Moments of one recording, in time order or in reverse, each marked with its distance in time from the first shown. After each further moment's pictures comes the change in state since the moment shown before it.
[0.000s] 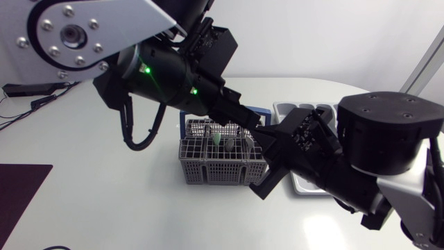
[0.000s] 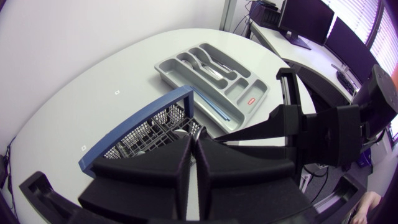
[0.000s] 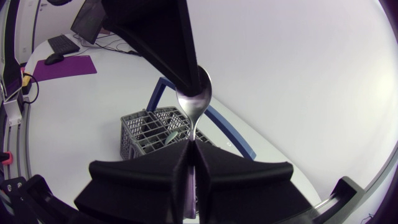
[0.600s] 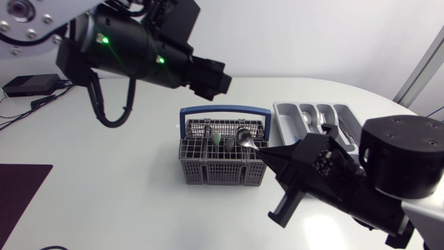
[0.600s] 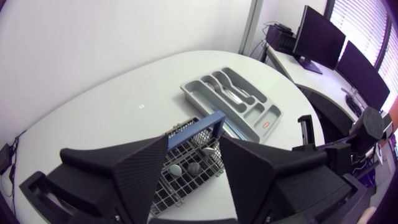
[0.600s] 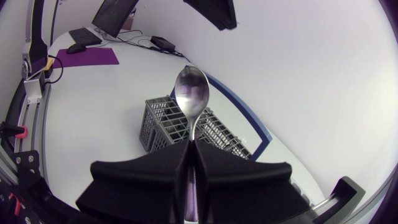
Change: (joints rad) left arm 0.129 -0.076 0.003 0.036 0.003 0.000; right arm -0.047 -0.157 -0.106 -0.091 -0.156 -0.050
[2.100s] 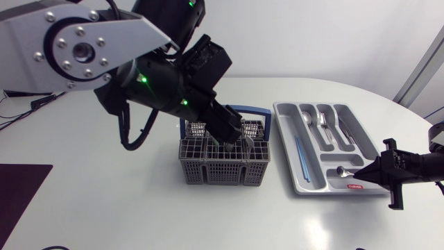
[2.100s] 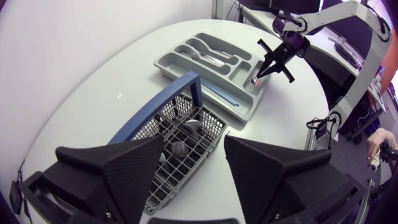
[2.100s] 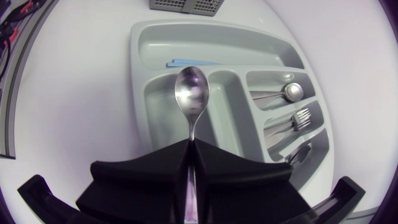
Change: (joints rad) left arm -0.078 0.080 -0.058 -0.022 0.038 0.207; right arm -1.387 0.823 0.369 -0.616 -0.682 -1.558
